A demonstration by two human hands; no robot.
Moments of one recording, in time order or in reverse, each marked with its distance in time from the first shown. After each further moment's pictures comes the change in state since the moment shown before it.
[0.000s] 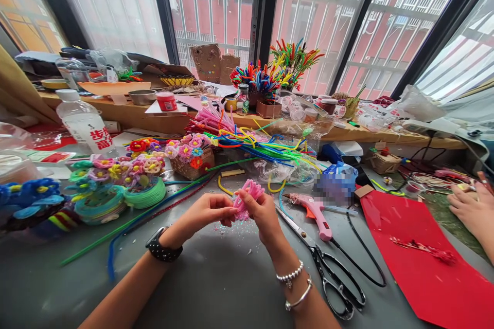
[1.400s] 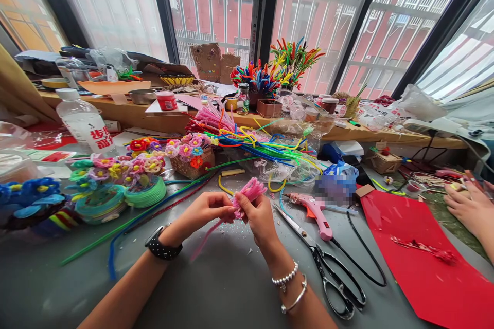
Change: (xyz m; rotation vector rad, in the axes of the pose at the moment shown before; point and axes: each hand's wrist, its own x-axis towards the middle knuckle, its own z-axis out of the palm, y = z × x) left_hand -0.001 -0.001 -0.004 0.019 0.004 0.076; right_hand -0.002 0.012 0.009 0.025 0.025 -0.131
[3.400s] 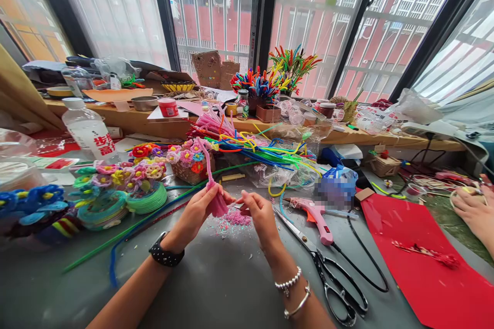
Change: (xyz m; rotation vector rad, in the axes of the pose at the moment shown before) left_hand 0.003 0.001 0.003 -0.241 0.336 0.113; right_hand 0.004 -0.006 -0.008 -0.024 -0.026 0.040
